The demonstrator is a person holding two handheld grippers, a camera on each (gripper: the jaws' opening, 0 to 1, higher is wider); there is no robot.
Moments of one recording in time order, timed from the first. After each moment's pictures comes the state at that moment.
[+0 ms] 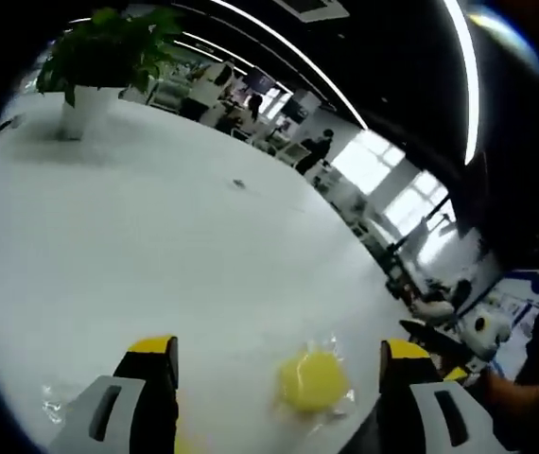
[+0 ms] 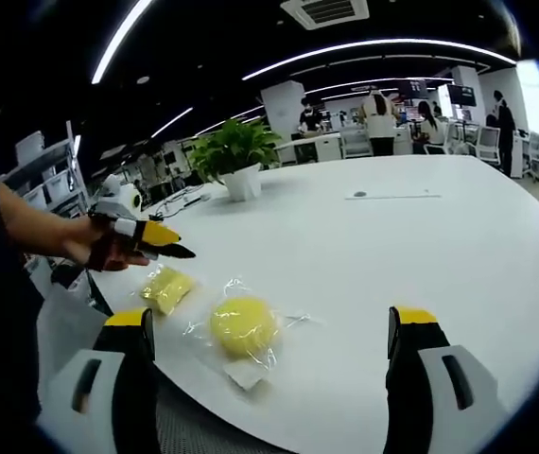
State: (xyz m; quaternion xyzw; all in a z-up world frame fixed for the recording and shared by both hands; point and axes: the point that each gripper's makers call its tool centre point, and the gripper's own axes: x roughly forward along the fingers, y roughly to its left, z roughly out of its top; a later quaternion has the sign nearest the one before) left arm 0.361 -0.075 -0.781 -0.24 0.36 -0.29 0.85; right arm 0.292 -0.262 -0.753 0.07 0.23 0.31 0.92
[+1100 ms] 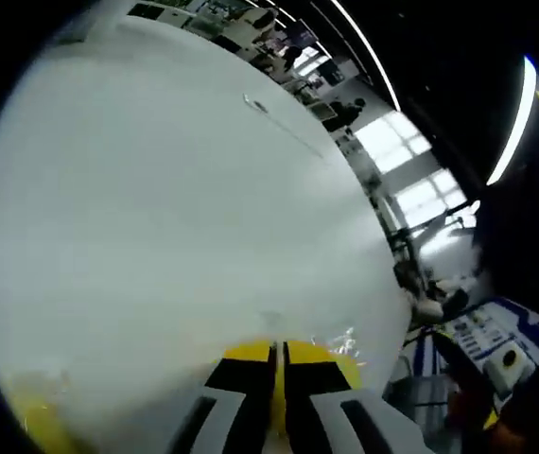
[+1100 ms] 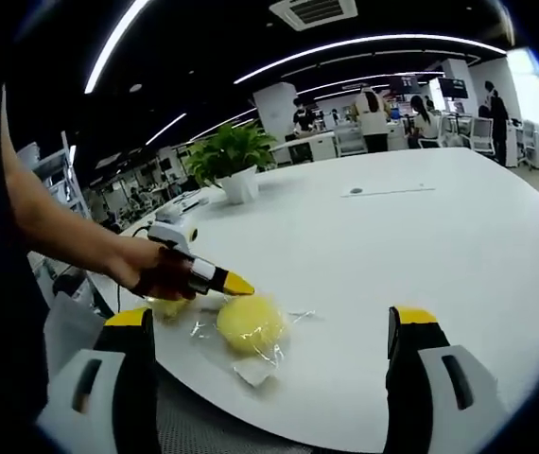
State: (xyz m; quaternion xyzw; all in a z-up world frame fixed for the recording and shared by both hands) left arm 0.370 -0.140 -0.854 -0.30 0.47 -0.29 0.78; right arm 0.282 -0.259 -0.752 0.09 0.23 0.30 0.92
